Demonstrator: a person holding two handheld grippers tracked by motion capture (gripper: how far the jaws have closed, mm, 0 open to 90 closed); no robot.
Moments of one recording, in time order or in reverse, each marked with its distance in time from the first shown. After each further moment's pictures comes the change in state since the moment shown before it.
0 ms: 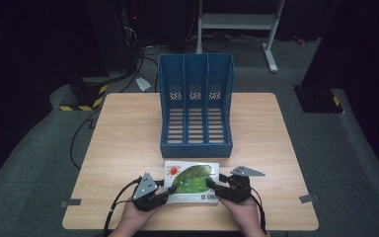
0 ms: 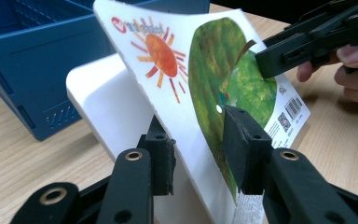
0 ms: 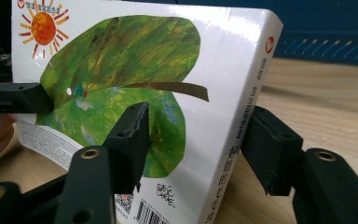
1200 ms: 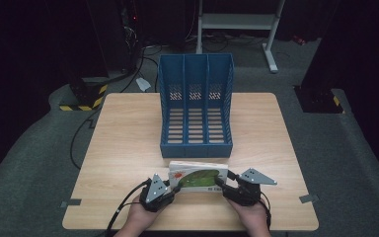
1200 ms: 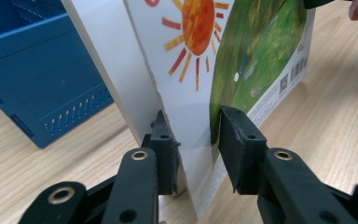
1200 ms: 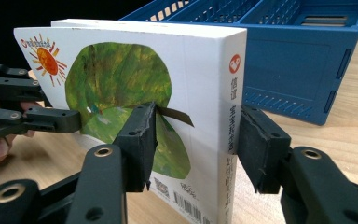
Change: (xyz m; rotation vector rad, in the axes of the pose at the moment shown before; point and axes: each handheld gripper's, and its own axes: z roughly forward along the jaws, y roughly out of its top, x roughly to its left) left arm -0.014 -0.001 0.018 0.046 0.066 0.095; right arm 0.009 0.004 -0.034 -0.143 -0.090 -0.153
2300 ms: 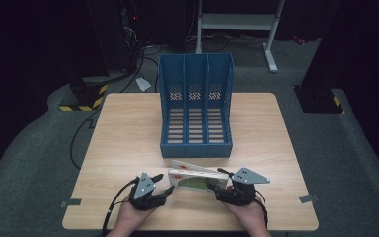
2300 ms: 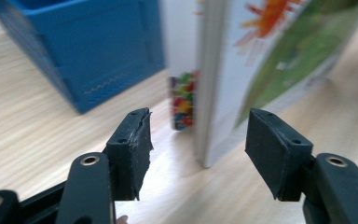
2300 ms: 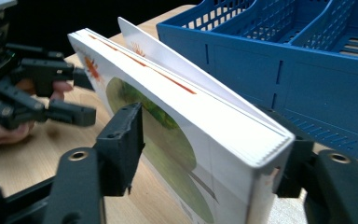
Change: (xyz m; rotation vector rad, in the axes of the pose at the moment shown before) left arm 0.027 -0.009 -0.021 0.025 0.060 -0.078; right arm 0.014 0.010 0.006 0.000 0.100 -0.107
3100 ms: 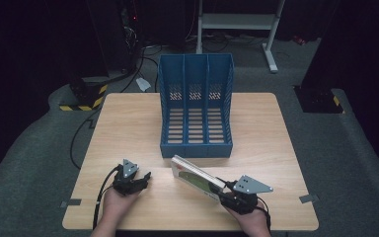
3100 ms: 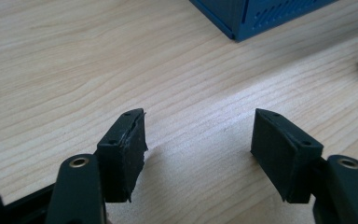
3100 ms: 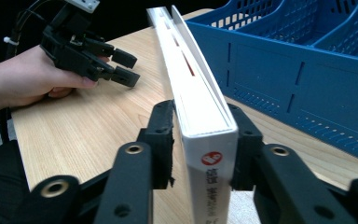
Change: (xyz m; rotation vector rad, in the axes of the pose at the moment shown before) left arm 0.066 -0.021 0.010 0.210 0.256 -0.119; right arm 0.009 -0.011 -0.013 -0.022 0.052 -0.081
